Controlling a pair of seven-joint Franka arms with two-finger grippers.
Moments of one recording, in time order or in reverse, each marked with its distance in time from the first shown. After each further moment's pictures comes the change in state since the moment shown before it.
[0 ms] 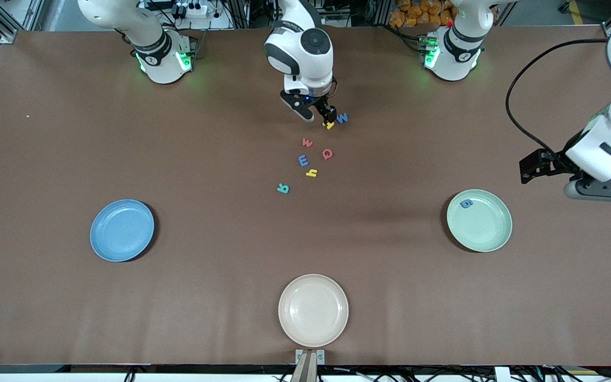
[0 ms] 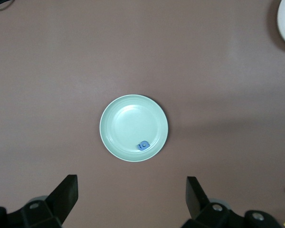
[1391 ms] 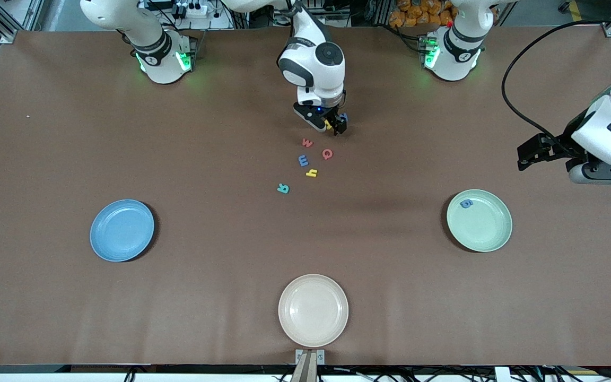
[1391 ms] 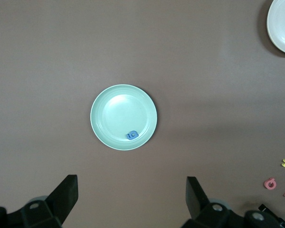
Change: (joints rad) left arm -0.004 -0.044 -0.010 -0.025 -0.033 -0.045 -0.067; right arm 0.067 0.156 -0.069 0.134 -0.030 0.045 0.015
